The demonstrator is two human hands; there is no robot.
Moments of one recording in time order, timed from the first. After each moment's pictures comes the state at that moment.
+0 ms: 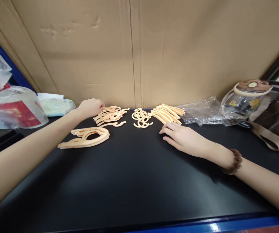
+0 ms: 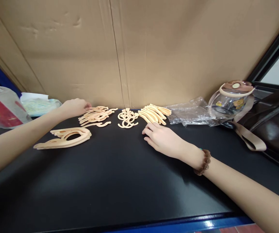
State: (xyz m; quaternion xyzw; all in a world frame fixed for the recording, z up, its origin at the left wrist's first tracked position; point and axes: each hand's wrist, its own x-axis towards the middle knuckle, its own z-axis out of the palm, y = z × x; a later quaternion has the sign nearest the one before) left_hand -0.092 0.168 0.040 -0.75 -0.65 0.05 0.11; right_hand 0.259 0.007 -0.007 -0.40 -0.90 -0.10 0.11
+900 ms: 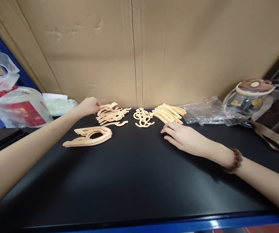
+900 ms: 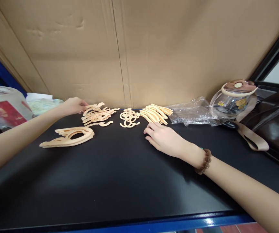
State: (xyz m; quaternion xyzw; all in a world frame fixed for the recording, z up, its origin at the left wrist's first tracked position) left_hand -0.108 0.169 0.048 -0.71 -0.70 -0.01 -0.05; right_hand 0.261 0.009 -0.011 -0.39 -0.91 -0.10 0.12
